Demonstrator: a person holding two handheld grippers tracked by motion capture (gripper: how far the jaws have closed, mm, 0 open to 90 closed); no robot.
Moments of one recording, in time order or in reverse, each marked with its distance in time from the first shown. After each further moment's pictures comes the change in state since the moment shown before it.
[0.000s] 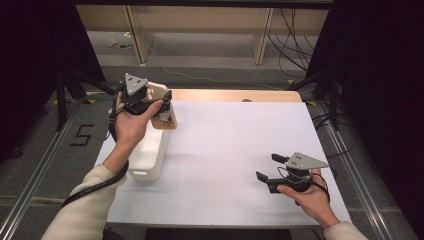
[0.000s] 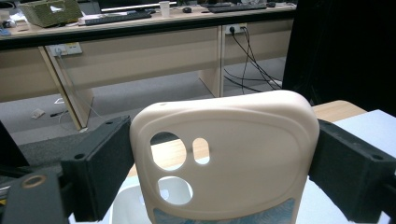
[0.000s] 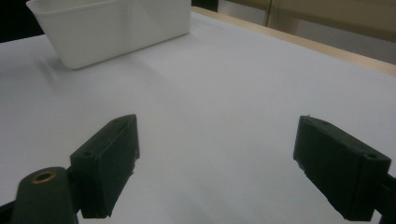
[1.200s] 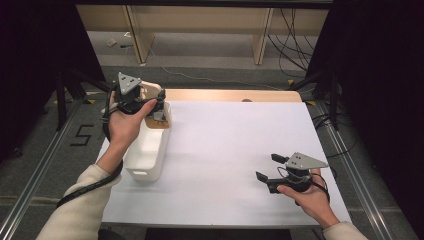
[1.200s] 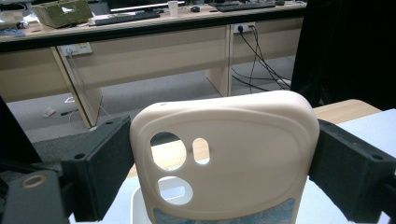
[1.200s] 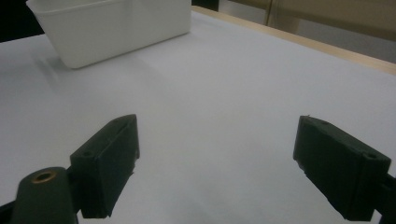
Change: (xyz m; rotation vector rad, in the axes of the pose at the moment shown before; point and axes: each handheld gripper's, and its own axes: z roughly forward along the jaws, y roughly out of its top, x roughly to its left) left arm 0.014 0.000 -0.004 0.002 0.029 0.005; right arm 0.000 0.000 0.000 0.003 0.002 0.000
